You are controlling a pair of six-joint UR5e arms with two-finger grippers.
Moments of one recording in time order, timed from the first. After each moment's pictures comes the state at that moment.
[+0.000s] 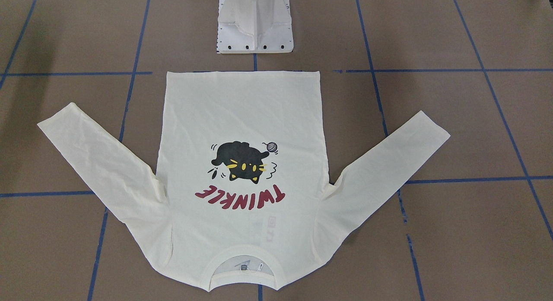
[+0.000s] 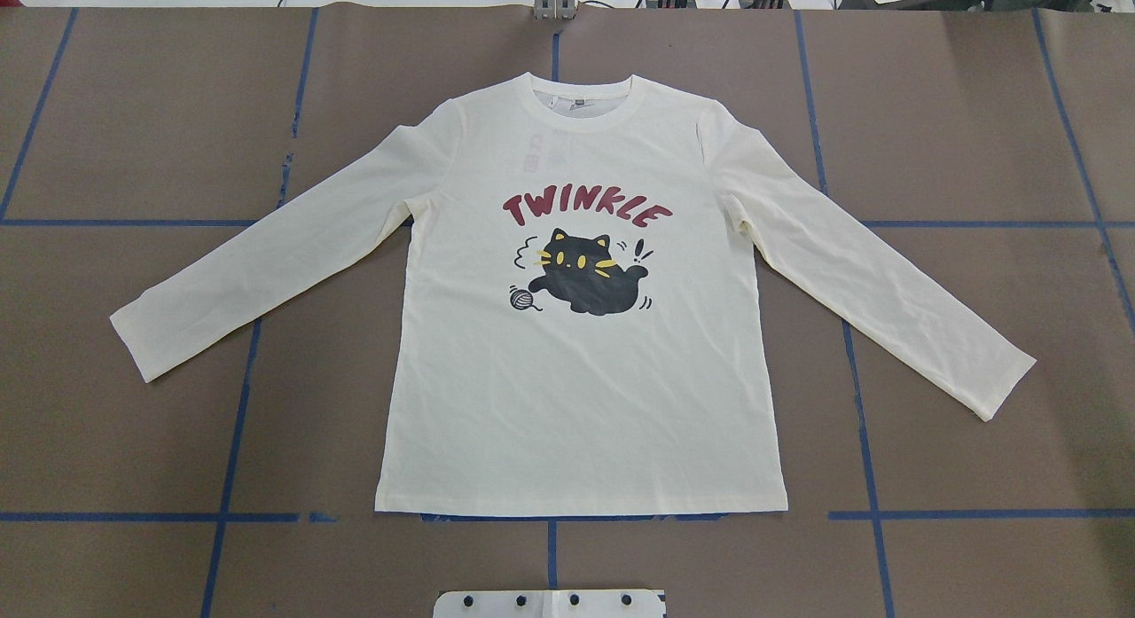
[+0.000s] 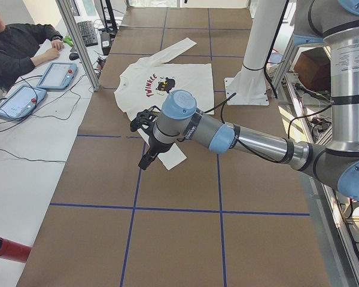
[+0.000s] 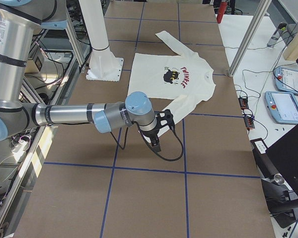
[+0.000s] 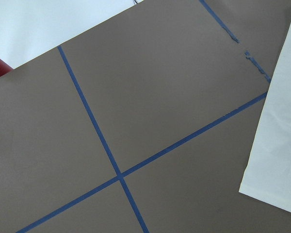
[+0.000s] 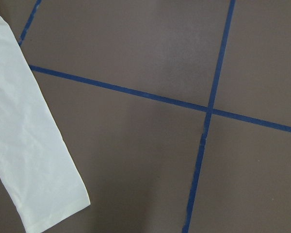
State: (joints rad) left arm -1.61 -1.43 -1.97 -1.81 -2.37 0.19; right arm 1.51 -1.92 1.91 -1.08 2.37 0.21
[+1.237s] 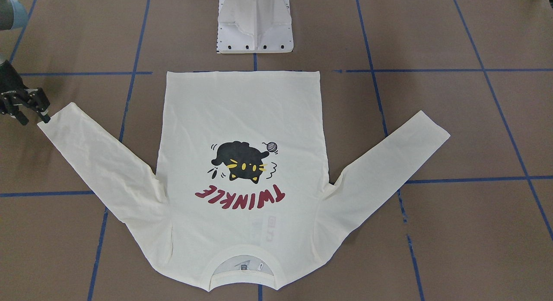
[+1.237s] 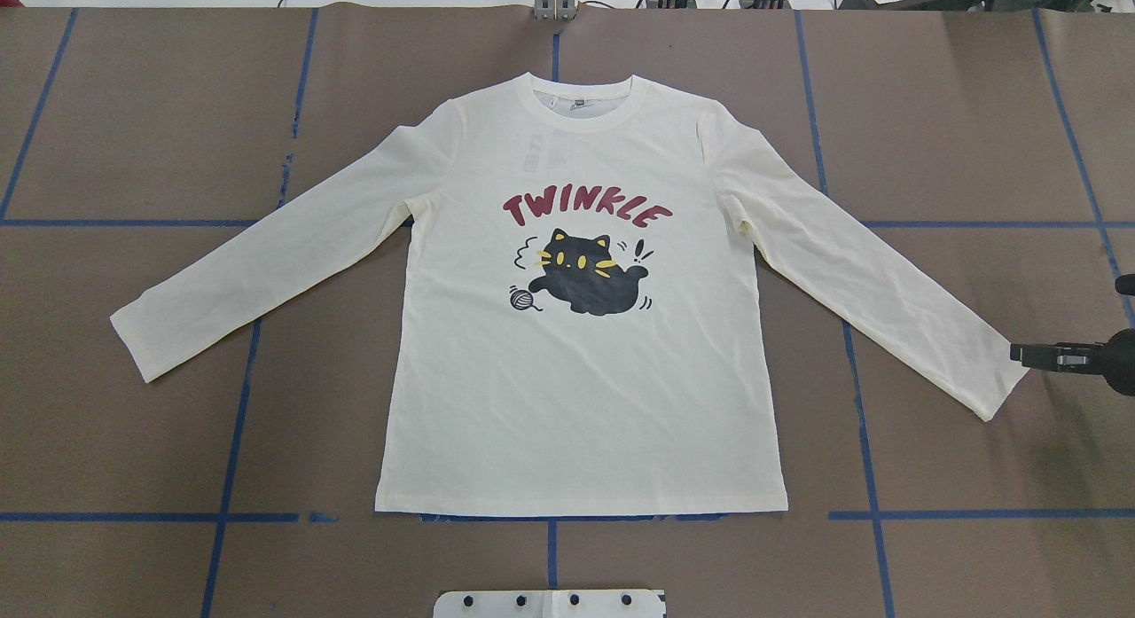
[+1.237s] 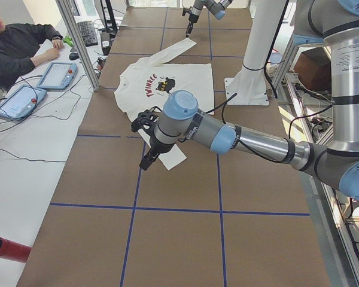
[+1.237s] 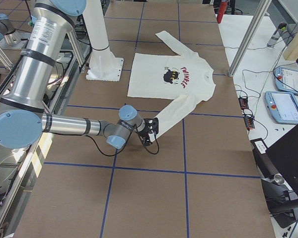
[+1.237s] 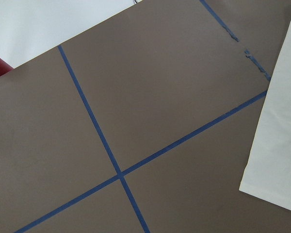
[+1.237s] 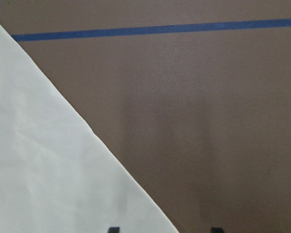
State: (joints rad) left arm -1.61 -1.42 -1.98 -1.81 -2.36 0.19; right arm 0.77 -1.93 1.66 -0.39 1.81 1.08
